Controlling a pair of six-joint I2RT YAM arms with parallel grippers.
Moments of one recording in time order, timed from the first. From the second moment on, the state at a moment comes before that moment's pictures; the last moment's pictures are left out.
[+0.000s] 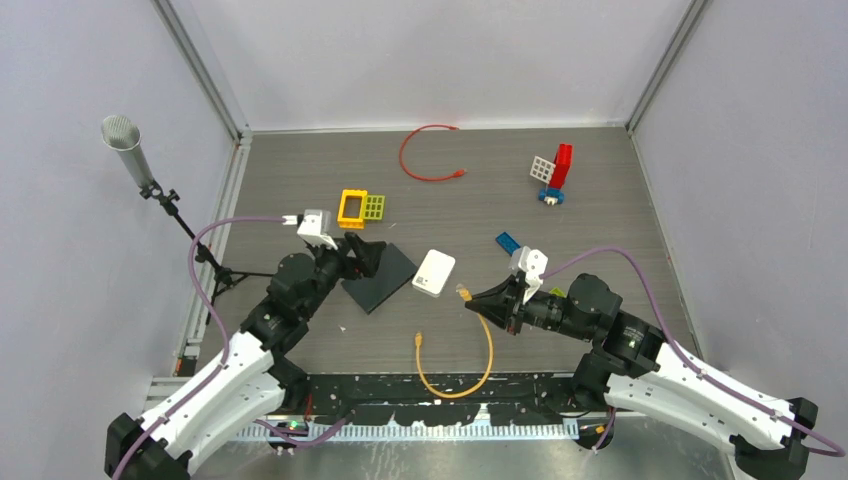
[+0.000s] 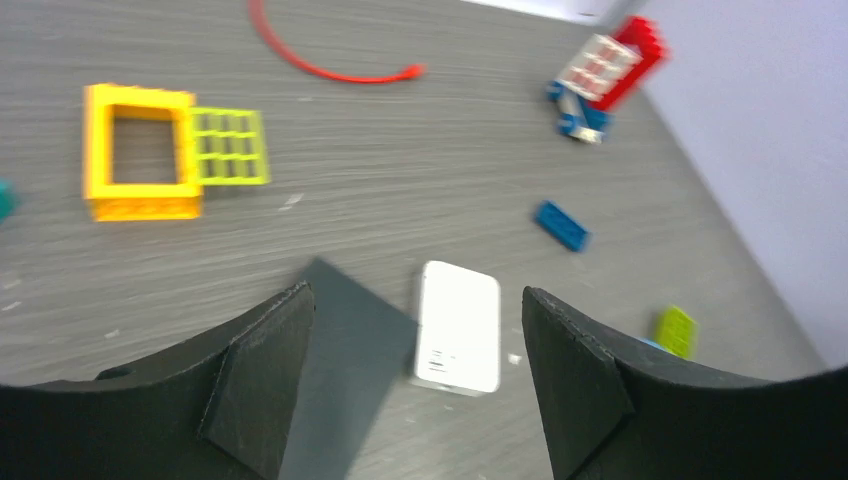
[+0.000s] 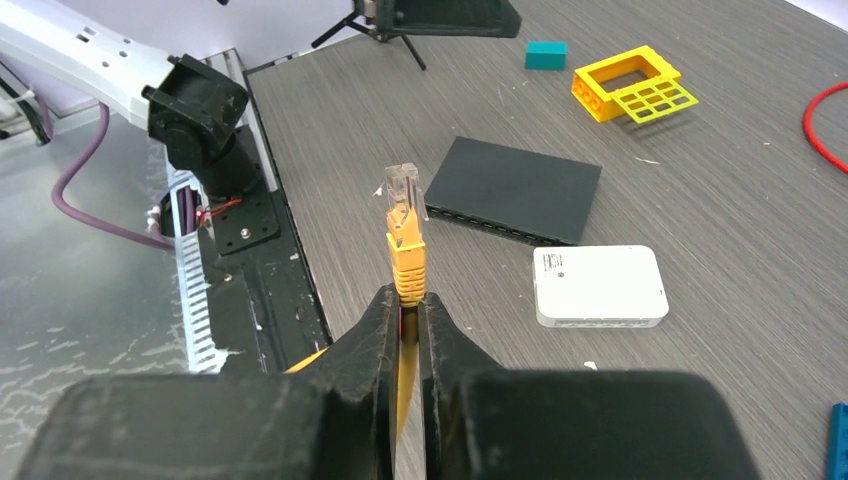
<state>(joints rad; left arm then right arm) -0.60 0.69 0.45 0.11 -0.21 -0.45 0.98 0.51 0.55 -0.14 -0.20 0.10</state>
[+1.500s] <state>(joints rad) -0.77 1.01 0.48 0.77 0.75 -0.61 0.98 0.73 0.55 0.13 -0.31 0.16</state>
